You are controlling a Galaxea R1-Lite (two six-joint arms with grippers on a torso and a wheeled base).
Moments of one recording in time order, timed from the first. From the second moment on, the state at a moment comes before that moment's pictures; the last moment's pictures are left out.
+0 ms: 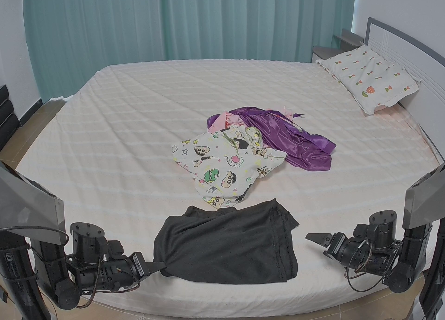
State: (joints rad) left arm -0.34 2.11 -0.02 -1.46 -0.38 -0.89; right arm 0.37 2.16 -0.05 -1.55 0.12 0.94
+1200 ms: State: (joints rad) left arm -0.33 2.15 -0.03 -1.46 -0.38 -0.87; right arm 0.61 2.30 -0.08 -1.55 0.12 0.88
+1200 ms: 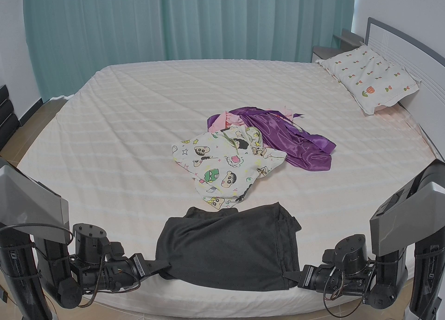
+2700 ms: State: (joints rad) left arm -0.33 2.27 -0.77 -0.92 -0.19 -0.74; right arm 0.57 2.28 -0.07 -1.55 0.11 0.90
